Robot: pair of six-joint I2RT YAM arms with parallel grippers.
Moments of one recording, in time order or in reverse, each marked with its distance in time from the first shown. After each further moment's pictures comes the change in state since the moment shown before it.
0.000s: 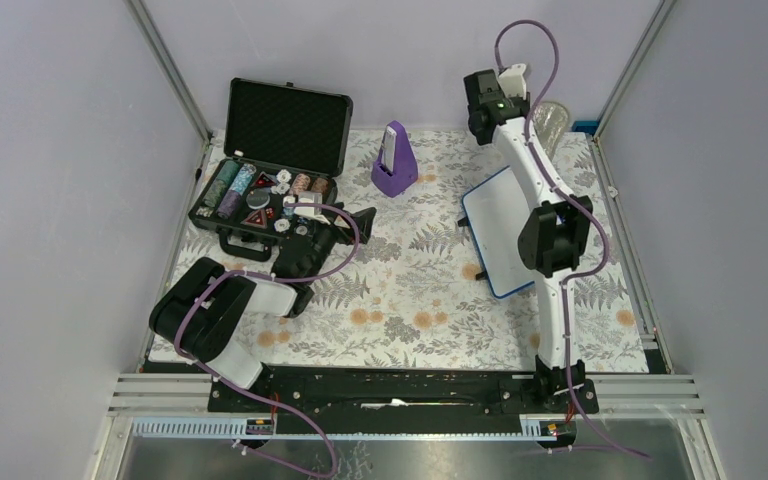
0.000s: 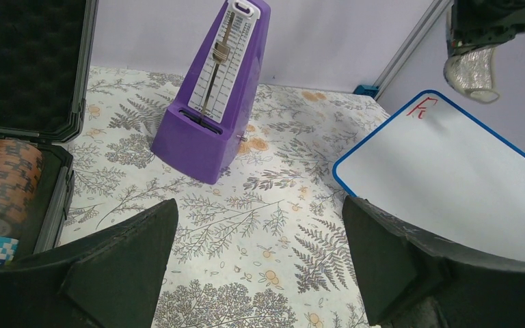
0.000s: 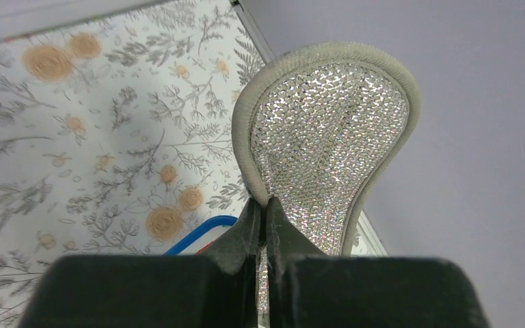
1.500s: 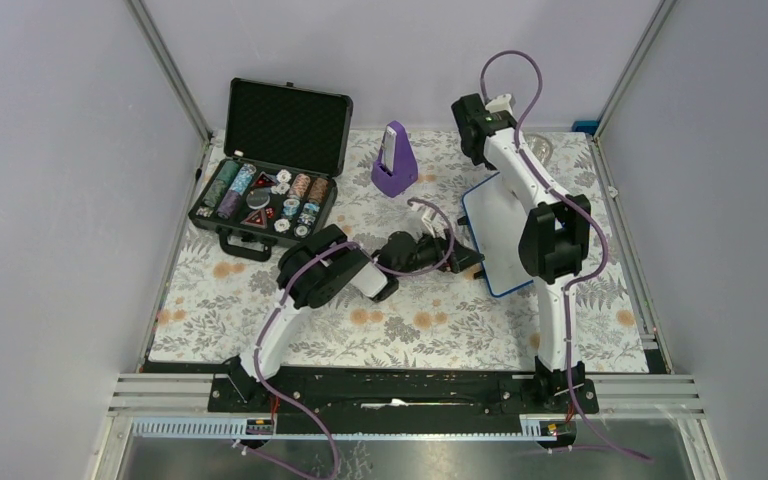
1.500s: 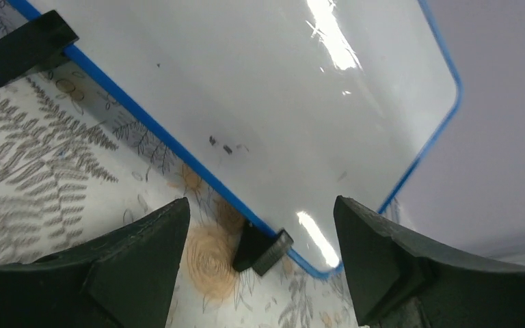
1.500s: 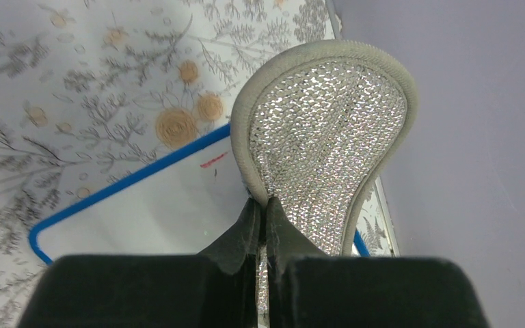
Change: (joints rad) left arm -0.330 0.749 0.629 0.003 0.394 -0.495; right arm 0.035 -0.047 -0.157 -0.131 -0.127 0.091
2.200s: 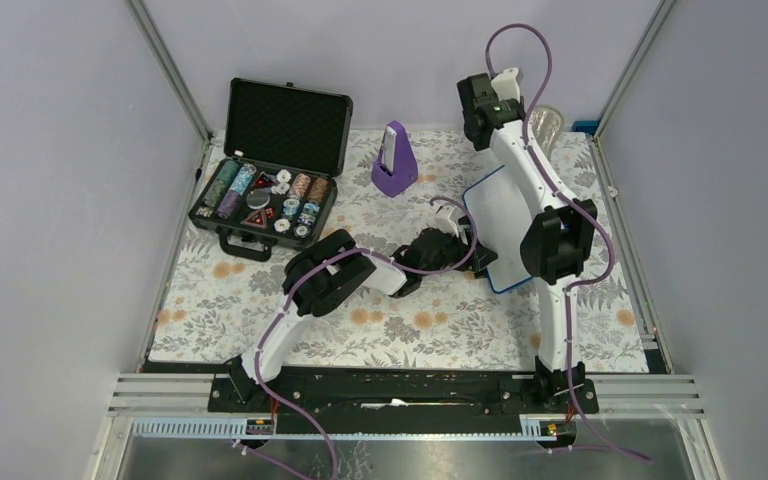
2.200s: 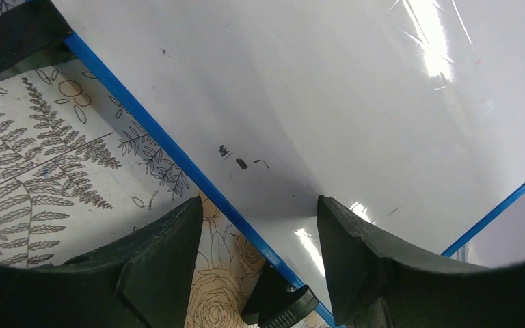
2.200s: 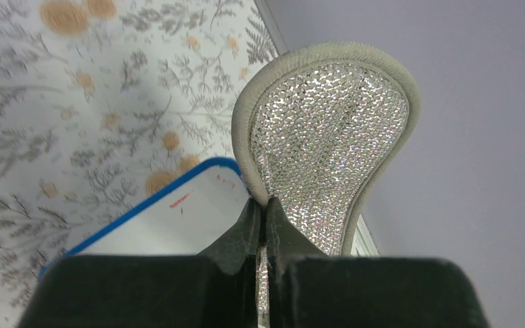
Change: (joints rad) left arm -0.105 0.000 0.211 -0.439 -0.258 0.102; right arm -0.006 -0.027 0.041 0.079 0.097 -0.094
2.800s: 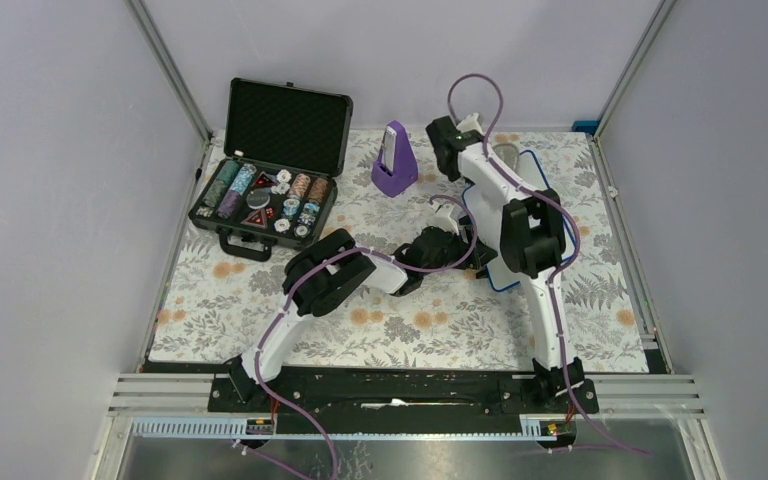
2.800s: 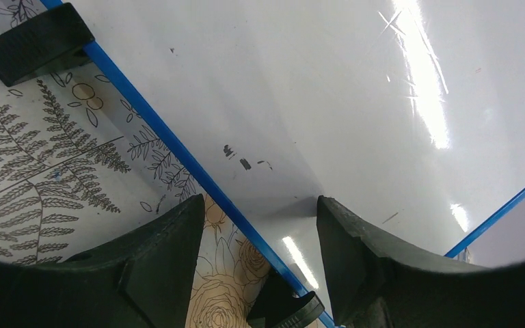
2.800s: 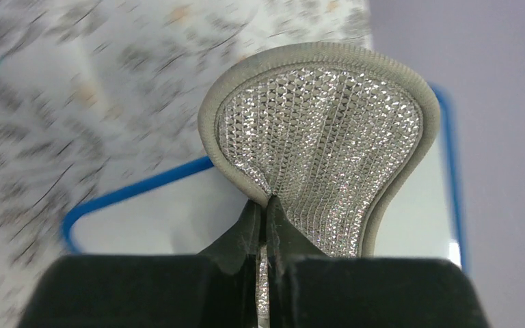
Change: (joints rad) left arm 0.000 0.000 0.018 -0.036 -0.029 -0.023; right arm 0.060 0.173 -0.068 0.032 -0.003 0.020
